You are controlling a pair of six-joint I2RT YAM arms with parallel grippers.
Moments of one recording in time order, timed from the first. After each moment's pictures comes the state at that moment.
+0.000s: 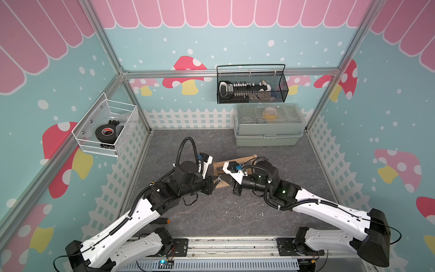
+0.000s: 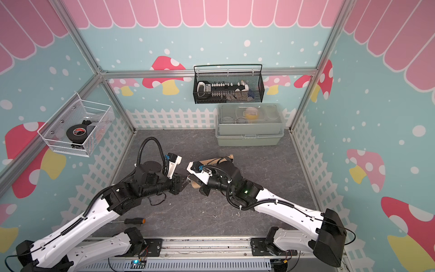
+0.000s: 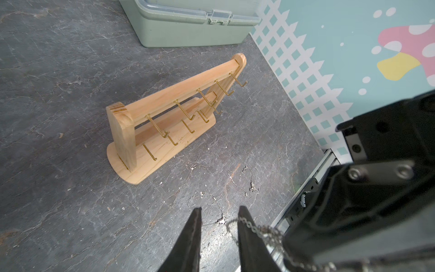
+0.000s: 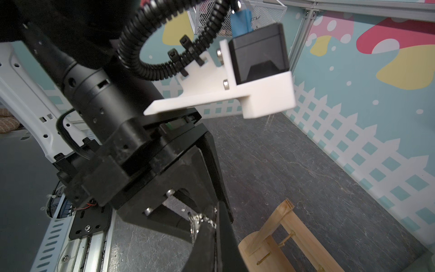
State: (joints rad) left arm -0.76 0.94 0.95 -0.56 0.13 -0.46; right arm 0.96 1.19 0.93 0.05 -0.26 -0.17
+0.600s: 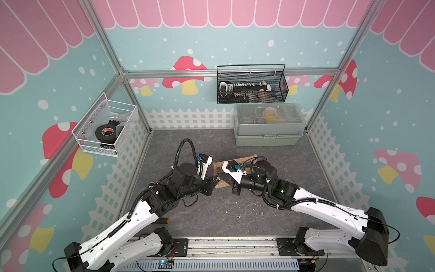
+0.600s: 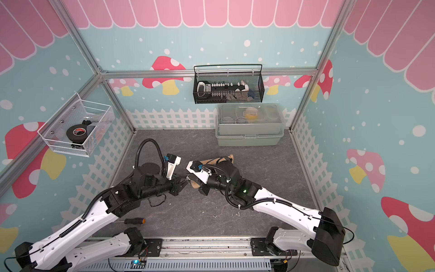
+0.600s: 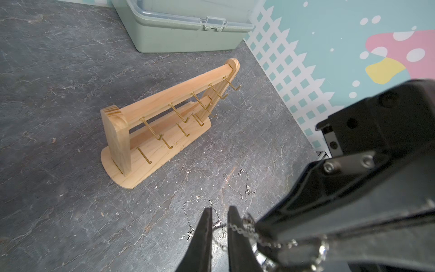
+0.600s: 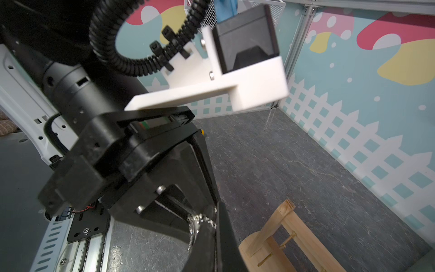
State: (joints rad) left arm -0.77 0.92 0.93 -0.52 0.13 -0.47; right arm 0.96 1.20 0.93 0.07 -0.26 -0.16
